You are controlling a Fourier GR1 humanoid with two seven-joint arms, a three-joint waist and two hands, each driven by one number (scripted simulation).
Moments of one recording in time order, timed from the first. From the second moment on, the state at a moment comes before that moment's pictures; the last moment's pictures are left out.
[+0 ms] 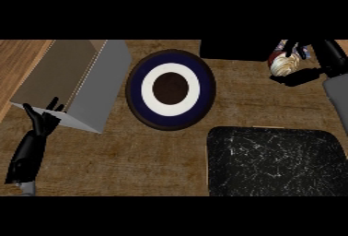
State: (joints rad) left arm 0.03 0.30 0.08 -1.52 -0.19 0.03 -0.15; right arm -0.93 -0.50 -0.18 -0.42 0.54 -0.05 -0.80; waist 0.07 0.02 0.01
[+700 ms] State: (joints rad) left arm 0.06 0.29 0.11 -1.53 -0.20 0.04 -0.13; right arm -1.14 -0.32 -0.16 -0.39 0.51 0.10 -0.81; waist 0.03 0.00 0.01
